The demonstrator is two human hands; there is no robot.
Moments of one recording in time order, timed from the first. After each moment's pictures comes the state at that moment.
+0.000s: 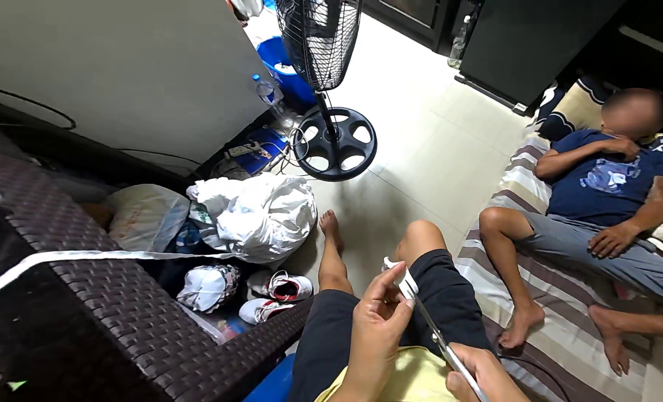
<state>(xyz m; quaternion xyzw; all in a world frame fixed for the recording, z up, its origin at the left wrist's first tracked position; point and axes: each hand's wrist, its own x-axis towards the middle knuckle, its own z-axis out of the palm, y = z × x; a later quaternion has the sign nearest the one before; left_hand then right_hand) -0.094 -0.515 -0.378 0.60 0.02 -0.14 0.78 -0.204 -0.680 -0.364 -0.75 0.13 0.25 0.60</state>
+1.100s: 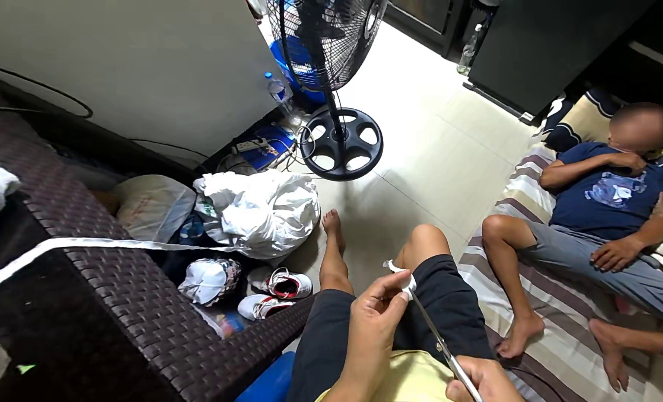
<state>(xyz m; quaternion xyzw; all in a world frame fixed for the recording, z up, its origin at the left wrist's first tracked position) -0.086 -0.508 -0.377 0.62 0.05 -0.14 0.77 -0.201 -0.679 -0.357 -0.76 0.15 0.27 0.56</state>
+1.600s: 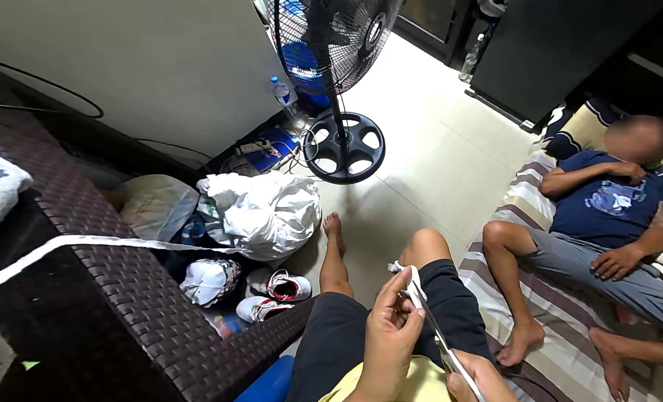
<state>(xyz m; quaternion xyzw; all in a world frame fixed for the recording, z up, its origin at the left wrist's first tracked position) -0.101 -0.521 -0.378 0.59 0.05 -0.14 0.79 -0.194 -0.676 -0.364 -0.75 0.12 0.26 0.59</state>
